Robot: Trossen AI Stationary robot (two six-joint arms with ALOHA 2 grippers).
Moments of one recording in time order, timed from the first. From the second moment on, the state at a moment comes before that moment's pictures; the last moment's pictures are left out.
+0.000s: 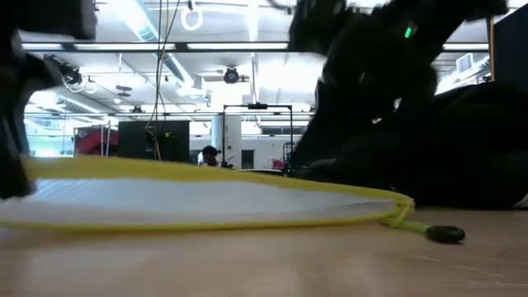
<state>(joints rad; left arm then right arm) -0.81 1.93 1.27 -0.88 -0.50 -1.20 0.45 1.88 1.11 -0.13 0.48 0.36</state>
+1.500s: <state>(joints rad) -0.82 1.92 1.42 -1.42 -1.19 -1.68 0.56 1.90 1.11 0.05 0.64 0.19</state>
